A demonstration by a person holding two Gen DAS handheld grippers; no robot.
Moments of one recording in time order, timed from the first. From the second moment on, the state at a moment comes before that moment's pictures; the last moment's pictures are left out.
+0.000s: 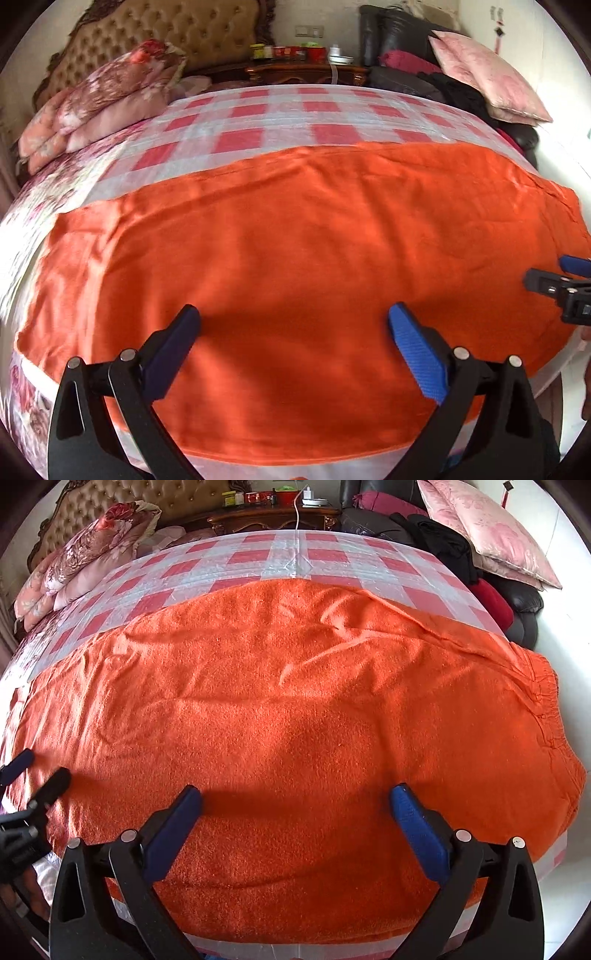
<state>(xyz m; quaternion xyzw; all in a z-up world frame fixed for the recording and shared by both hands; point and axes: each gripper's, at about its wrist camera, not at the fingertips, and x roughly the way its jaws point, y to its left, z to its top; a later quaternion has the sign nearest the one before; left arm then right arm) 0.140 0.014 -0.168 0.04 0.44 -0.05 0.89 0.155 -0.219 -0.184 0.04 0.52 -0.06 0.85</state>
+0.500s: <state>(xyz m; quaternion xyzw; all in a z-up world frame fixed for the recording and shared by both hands) 0.141 0.161 -0.161 0.05 0.43 0.08 0.90 0.158 -0.160 -0.156 0.01 0.50 0.02 0.86</state>
